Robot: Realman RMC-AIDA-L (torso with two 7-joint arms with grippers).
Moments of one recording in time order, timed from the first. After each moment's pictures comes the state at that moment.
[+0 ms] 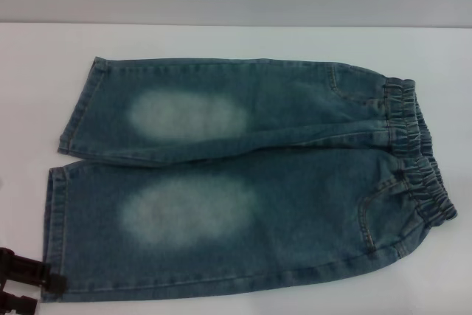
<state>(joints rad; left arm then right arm) -0.50 -1.77 0.79 0.48 2.42 1.77 -2.57 0.51 1.97 -0.10 -0.16 -0.63 -1.13 0.58</state>
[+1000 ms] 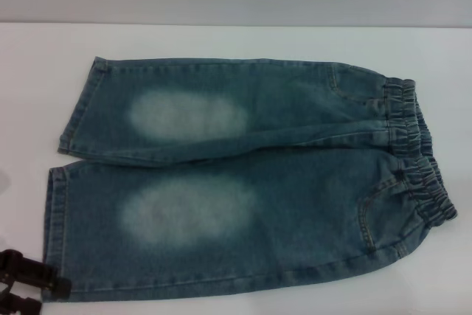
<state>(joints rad) -0.53 -1.79 0.79 0.48 2.47 1.77 -2.57 0.51 1.97 -0.12 -0.16 -0.63 -1.13 0.58</state>
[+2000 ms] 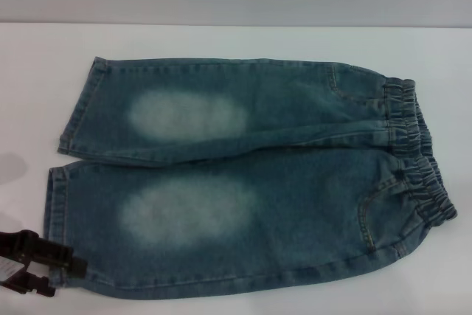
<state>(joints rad) -0.57 -1.81 0.78 0.48 2.46 1.75 -2.56 0.50 1.97 -0.12 -0.16 -0.62 -1.13 0.59</state>
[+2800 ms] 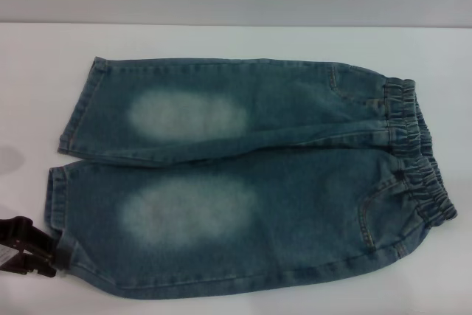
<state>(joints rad) -0.58 -1.79 0.76 0.49 2.47 1.74 -2.57 0.51 1.97 -0.11 -0.16 -0.62 -1.12 0.59</state>
